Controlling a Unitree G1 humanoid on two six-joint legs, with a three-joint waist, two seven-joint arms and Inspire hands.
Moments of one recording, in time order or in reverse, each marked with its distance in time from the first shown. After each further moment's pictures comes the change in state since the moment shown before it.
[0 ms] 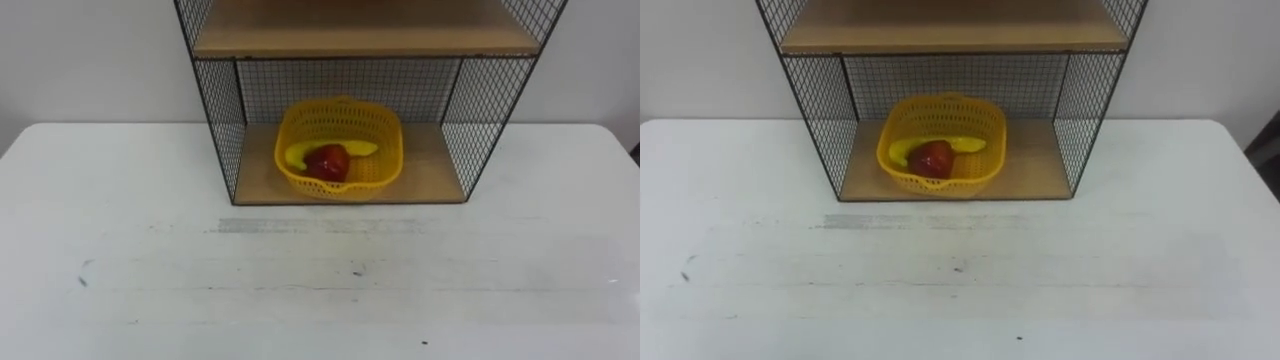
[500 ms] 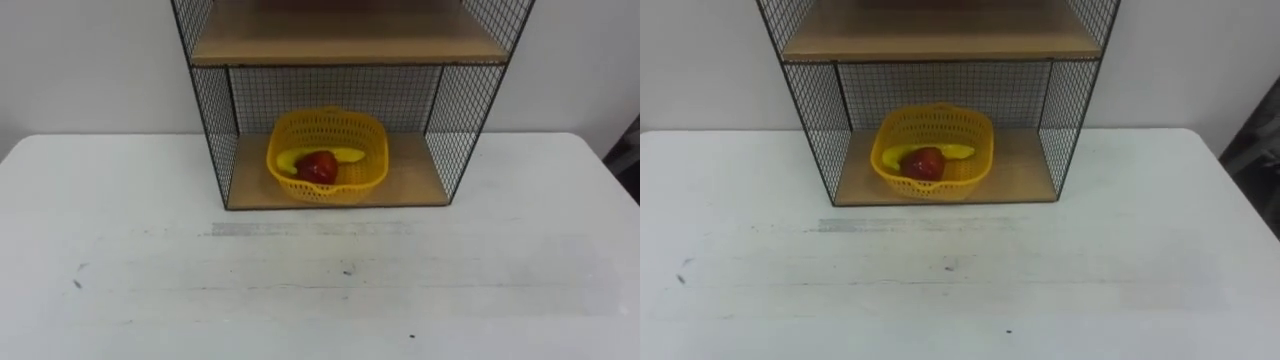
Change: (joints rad) left arm -0.330 0.006 -0.484 0.102 1.086 0.245 -0.144; right arm -0.393 -0.027 0.571 0.299 -0.722 0.254 0.391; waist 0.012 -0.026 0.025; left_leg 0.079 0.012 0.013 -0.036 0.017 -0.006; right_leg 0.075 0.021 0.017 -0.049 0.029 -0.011
